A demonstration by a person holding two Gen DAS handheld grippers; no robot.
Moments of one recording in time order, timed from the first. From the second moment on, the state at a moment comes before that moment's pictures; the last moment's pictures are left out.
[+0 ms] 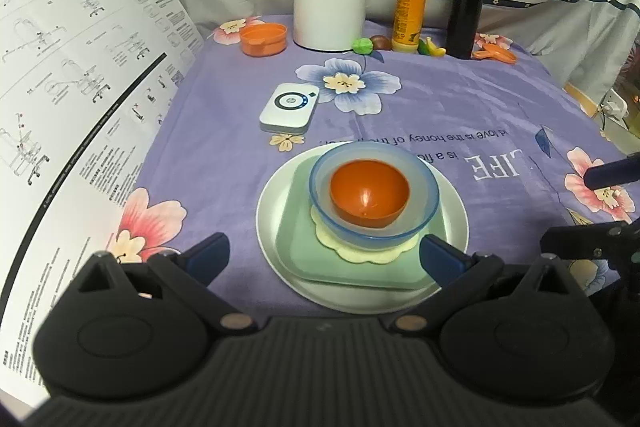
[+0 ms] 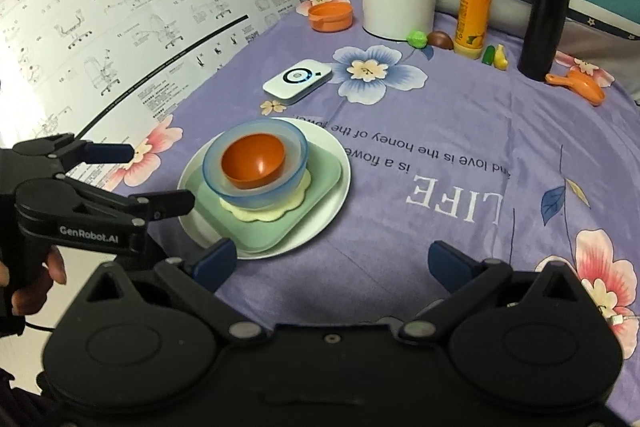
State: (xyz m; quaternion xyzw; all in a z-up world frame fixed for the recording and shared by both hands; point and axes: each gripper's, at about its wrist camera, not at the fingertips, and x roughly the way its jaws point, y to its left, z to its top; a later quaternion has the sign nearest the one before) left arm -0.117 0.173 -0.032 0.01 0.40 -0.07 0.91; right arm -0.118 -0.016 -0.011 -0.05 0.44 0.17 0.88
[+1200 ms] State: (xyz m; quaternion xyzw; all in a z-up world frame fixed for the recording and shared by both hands) left arm -0.111 0.171 -0.035 0.03 0.41 -0.06 0.91; right arm -0.113 -0.018 -0.015 -0.04 0.45 0.16 0.88
